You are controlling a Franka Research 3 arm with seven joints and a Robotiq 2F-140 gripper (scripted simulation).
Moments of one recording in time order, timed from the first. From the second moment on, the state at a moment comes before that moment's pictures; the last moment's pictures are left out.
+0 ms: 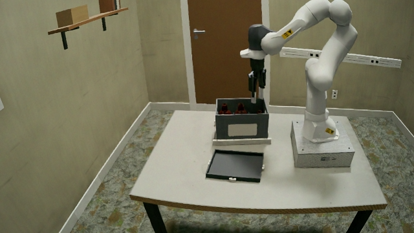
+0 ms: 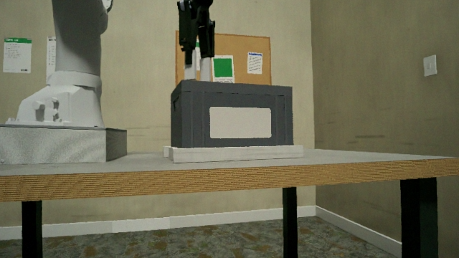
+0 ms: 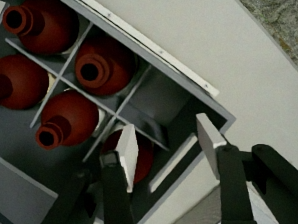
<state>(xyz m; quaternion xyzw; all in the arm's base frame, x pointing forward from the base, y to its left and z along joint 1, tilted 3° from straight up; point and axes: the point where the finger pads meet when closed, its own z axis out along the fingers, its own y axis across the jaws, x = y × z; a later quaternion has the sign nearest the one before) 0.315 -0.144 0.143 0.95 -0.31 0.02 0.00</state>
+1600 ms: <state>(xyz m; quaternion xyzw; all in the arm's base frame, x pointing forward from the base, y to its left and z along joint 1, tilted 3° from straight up) 0.316 -0.146 0.103 0.95 -0.31 0.02 0.00</state>
